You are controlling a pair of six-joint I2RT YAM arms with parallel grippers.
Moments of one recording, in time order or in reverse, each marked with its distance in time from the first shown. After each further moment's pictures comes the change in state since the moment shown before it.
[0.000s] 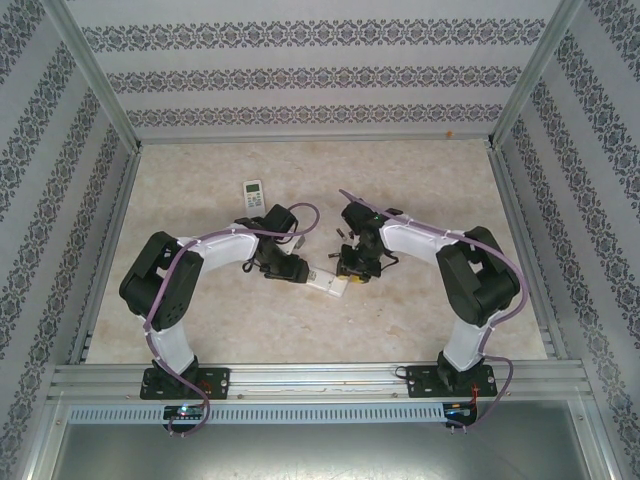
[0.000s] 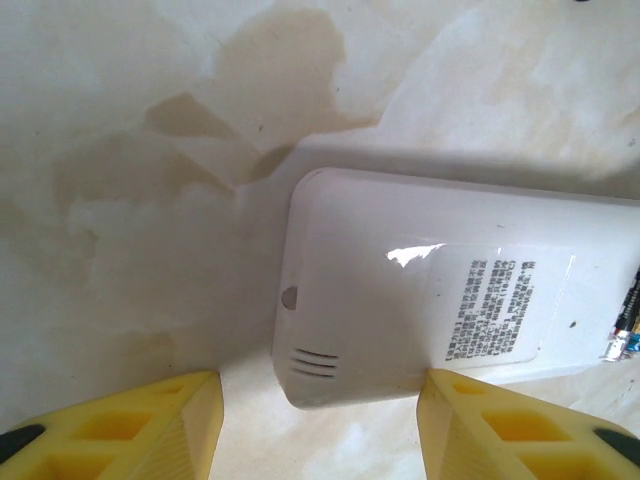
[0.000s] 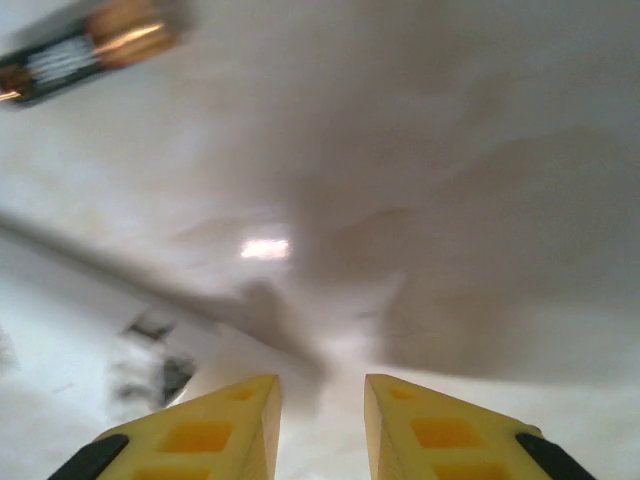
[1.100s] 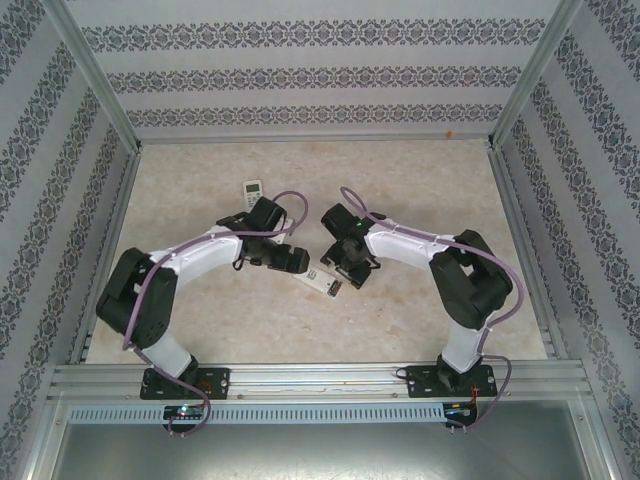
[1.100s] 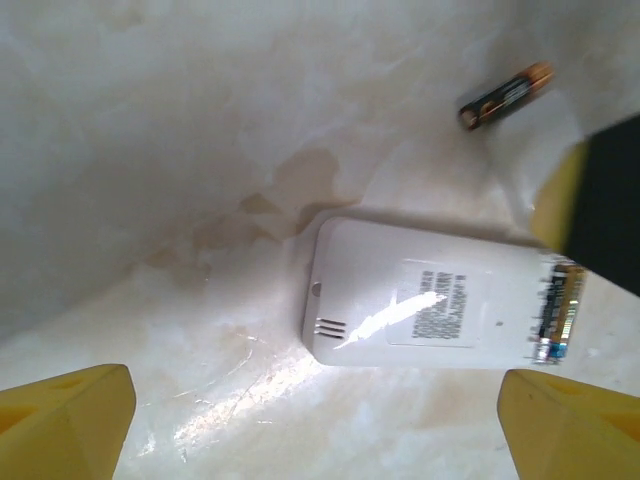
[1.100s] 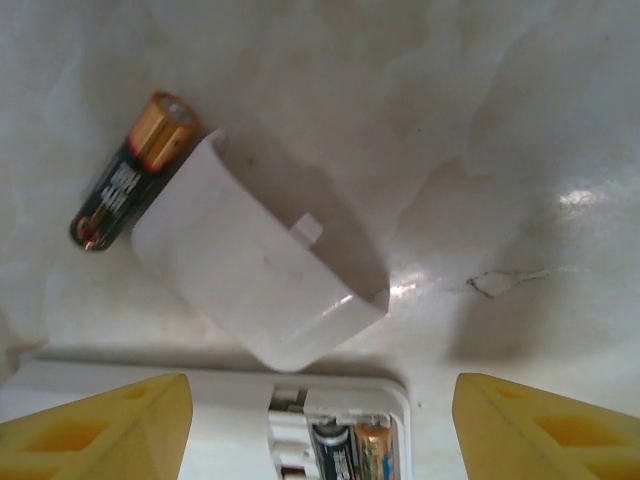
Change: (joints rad) left arm 0.040 -0.216 -0.055 0.049 -0.074 0.067; right arm 0.143 0.072 0.137 0.002 0.142 0.652
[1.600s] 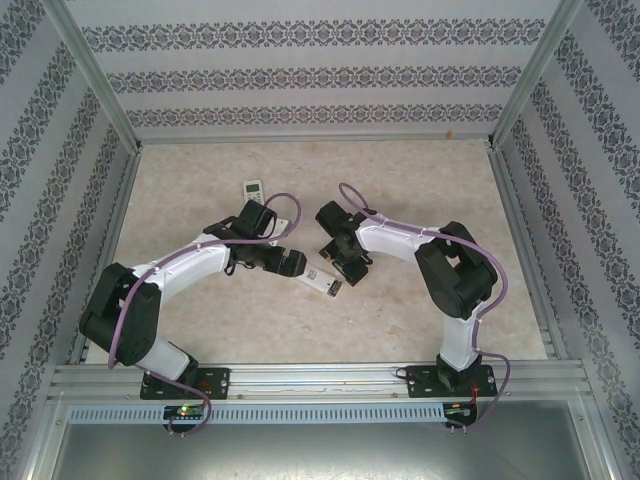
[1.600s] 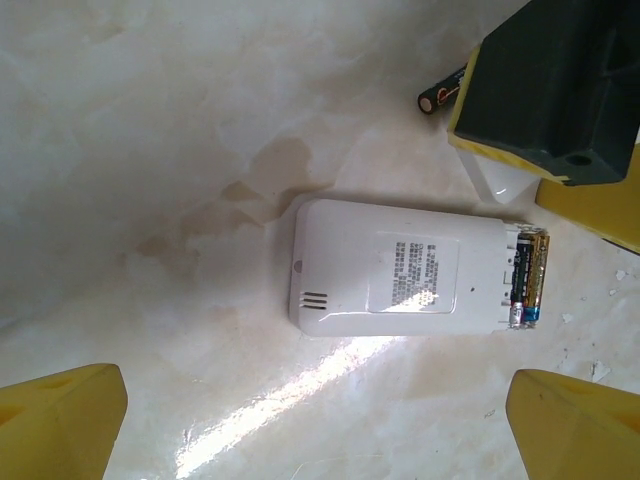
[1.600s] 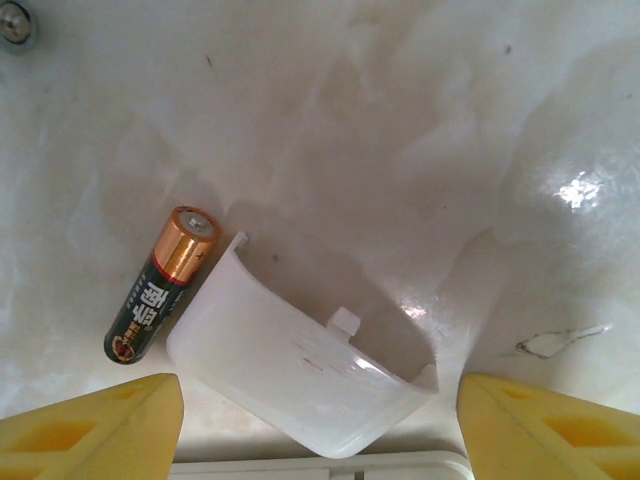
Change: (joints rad) left arm 0.016 -0.067 -0.066 0.035 0.047 0.059; right arm -0.001 0.074 0.063 -0.005 0.060 0.136
